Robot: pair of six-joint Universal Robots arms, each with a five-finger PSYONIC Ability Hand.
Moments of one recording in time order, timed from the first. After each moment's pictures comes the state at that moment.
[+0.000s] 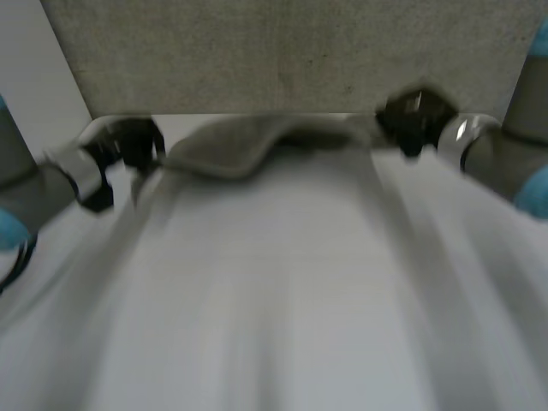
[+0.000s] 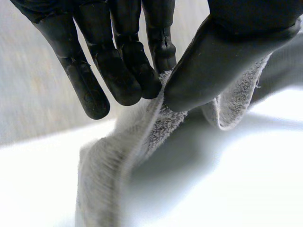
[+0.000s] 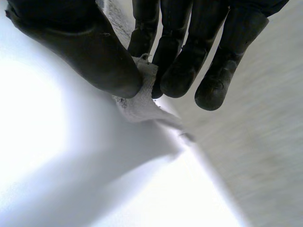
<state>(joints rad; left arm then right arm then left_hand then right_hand) 4.58 -2.16 -1.19 3.12 -1.16 3.10 1.85 -0.89 0.84 0.32 1.25 2.50 1.26 1.35 1.35 1.36 1.14 1.32 1.32 1.35 1.34 1.16</state>
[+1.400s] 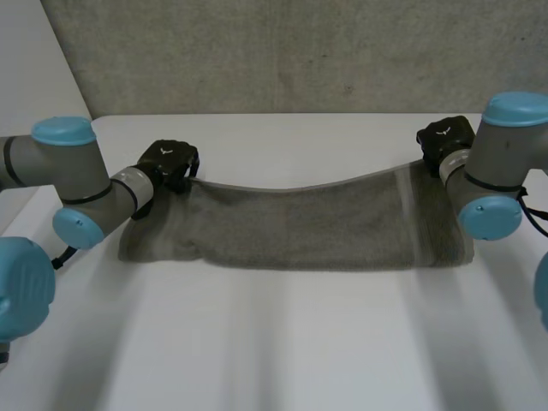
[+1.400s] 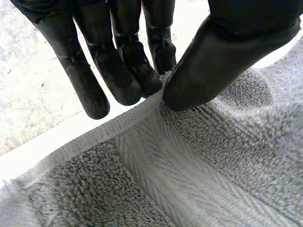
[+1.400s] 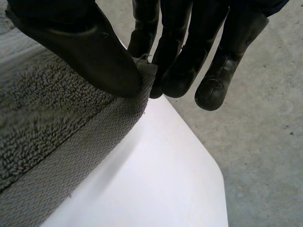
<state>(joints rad) 4.49 -2.65 -0.63 3.05 -1.18 3.39 1.83 -0.59 0.67 0.08 1.62 2.52 1.18 1.26 1.26 1.26 1.06 1.32 1.32 1.35 1.34 1.16</state>
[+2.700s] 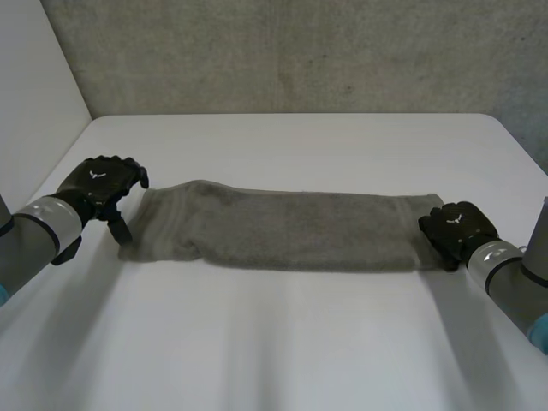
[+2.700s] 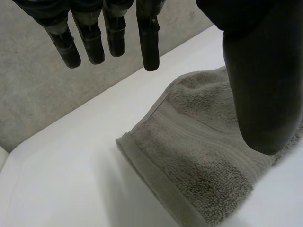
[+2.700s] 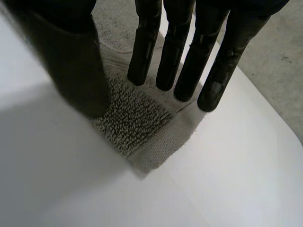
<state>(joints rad) 4.64 -1.94 -1.58 3.21 -1.22 3.49 1.71 -1.09 1.69 -0.19 1.37 2.48 0.25 0.25 0.23 0.24 0.05 0.90 0.91 0.89 0.89 0.73</state>
